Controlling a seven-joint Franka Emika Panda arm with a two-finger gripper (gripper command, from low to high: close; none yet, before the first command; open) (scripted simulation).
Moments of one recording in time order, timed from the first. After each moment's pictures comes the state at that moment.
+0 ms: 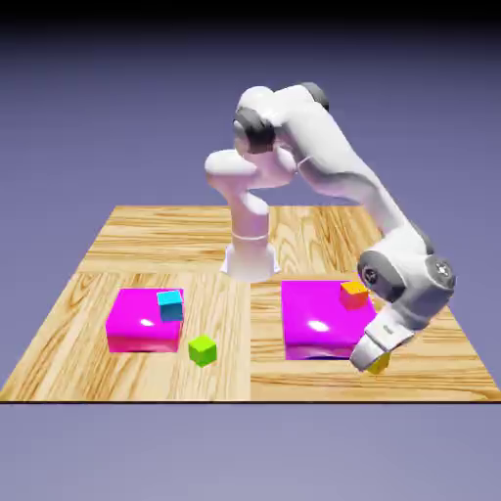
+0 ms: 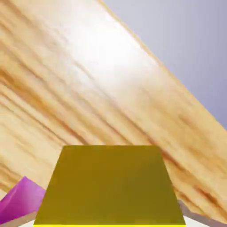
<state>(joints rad) 0.07 0.59 0.40 -1.87 -0.33 1.98 0.86</state>
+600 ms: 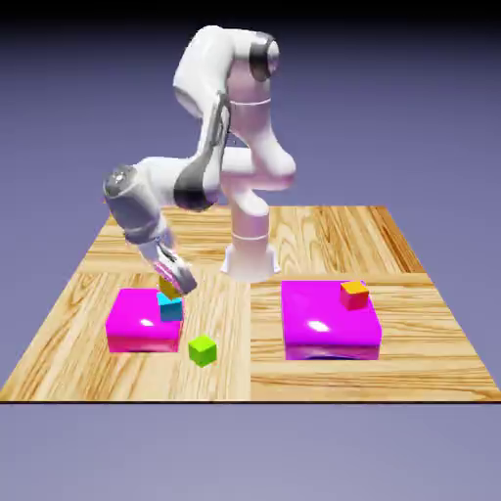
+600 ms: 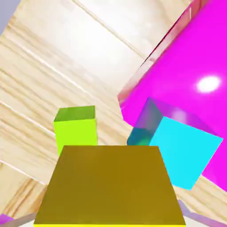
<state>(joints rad) -0.36 -0.05 -0.25 -2.36 0.22 1.98 1.27</state>
